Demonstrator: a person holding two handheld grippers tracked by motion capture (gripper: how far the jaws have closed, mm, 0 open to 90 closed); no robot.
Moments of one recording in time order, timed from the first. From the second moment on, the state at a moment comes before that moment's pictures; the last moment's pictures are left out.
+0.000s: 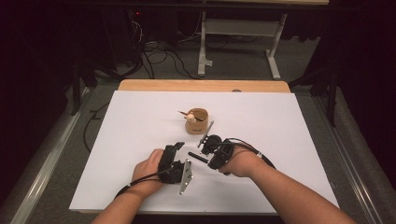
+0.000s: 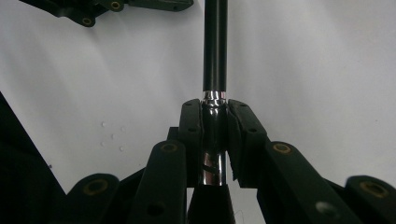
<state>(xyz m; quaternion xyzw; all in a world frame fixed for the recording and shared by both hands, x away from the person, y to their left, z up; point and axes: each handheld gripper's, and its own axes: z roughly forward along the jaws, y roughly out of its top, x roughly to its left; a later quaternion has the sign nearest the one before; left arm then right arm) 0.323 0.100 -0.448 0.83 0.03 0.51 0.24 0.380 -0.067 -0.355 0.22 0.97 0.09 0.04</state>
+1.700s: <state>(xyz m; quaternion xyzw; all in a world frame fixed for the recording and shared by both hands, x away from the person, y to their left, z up) 0.313 0.099 -0.450 0.83 -0.03 0.52 0.21 0.381 -0.050 -0.353 0.21 0.97 0.08 0.03</state>
